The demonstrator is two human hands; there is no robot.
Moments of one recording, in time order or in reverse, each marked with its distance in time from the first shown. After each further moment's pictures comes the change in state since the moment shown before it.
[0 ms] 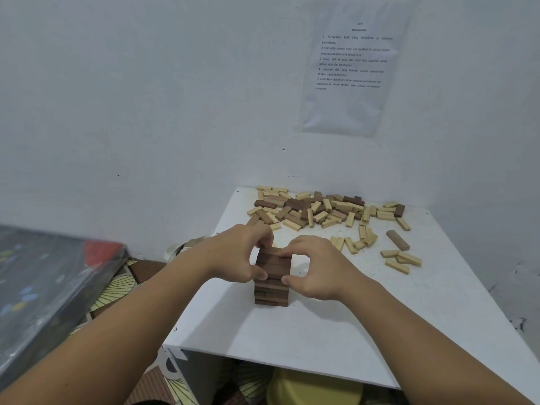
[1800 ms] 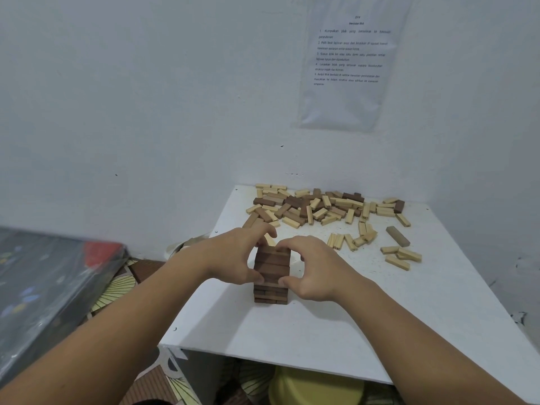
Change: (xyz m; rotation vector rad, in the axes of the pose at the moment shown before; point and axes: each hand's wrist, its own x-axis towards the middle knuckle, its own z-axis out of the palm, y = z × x) left_hand 0.000 0.001 0.002 0.013 -0.092 0.010; right_hand -0.002 -0.006 0.004 -0.044 -0.019 0.005
